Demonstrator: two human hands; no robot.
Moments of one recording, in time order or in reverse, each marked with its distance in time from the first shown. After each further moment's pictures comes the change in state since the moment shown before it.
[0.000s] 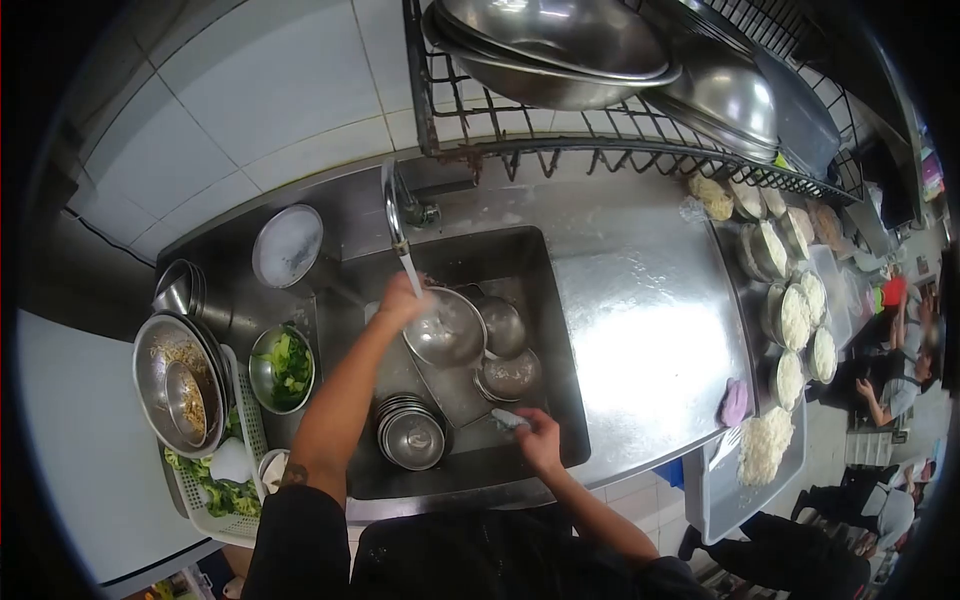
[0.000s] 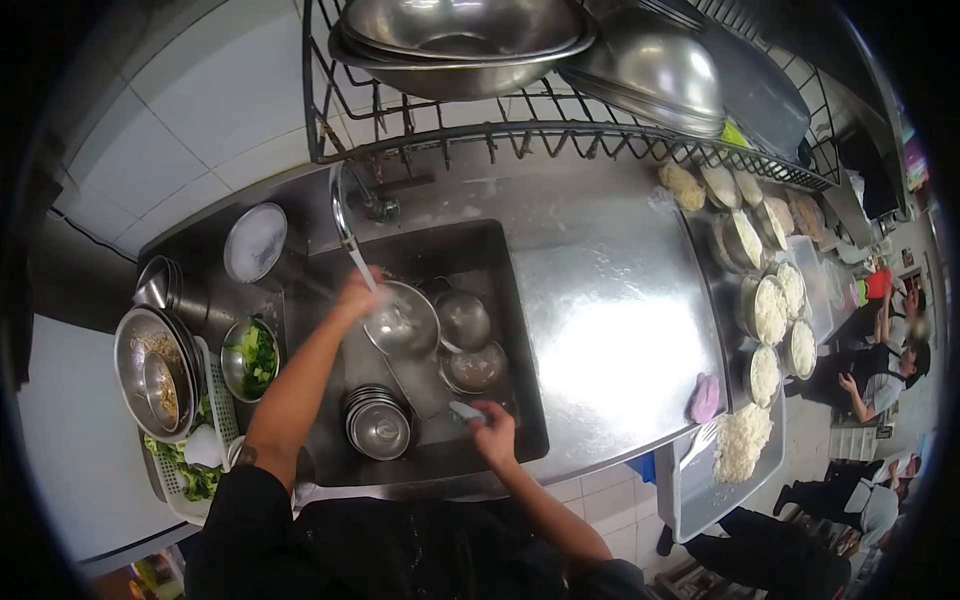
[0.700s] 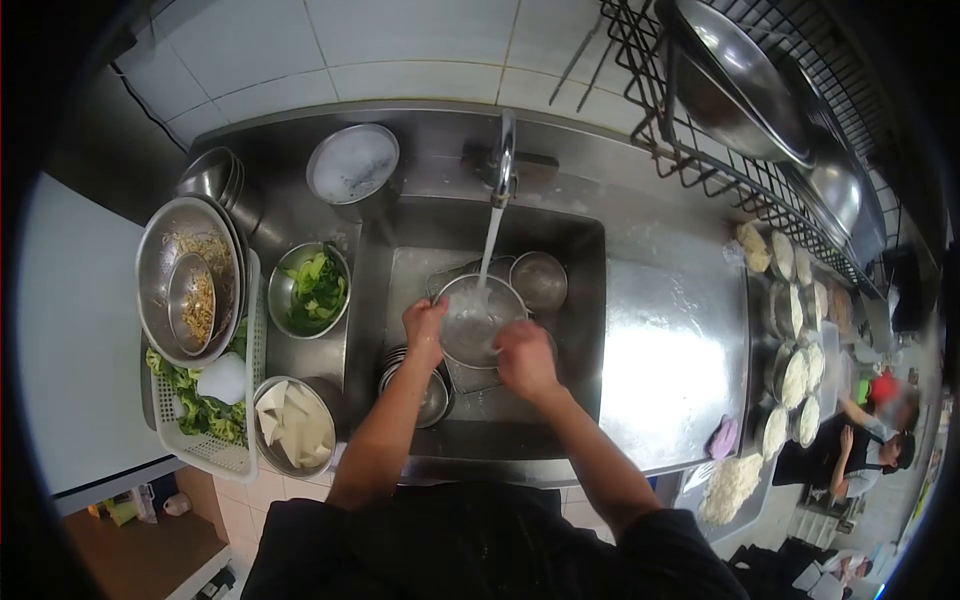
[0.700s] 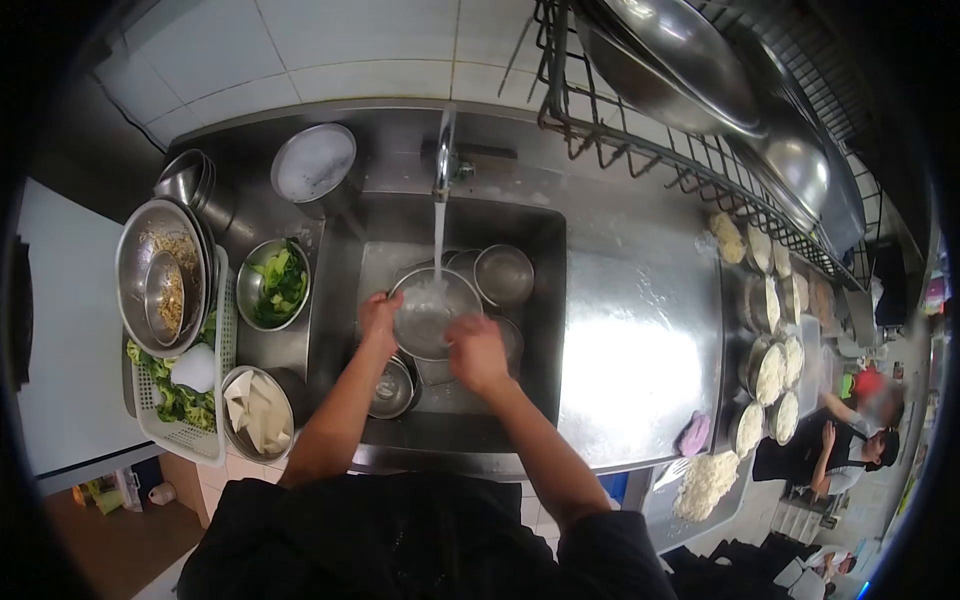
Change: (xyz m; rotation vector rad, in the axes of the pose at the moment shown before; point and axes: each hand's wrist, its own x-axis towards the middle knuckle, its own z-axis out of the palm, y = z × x) left_hand -0.100 -0.095 0.104 -1.533 0.448 -0.297; right_hand 0.085 -0.101 0.064 -0.662 -0.468 -0.604
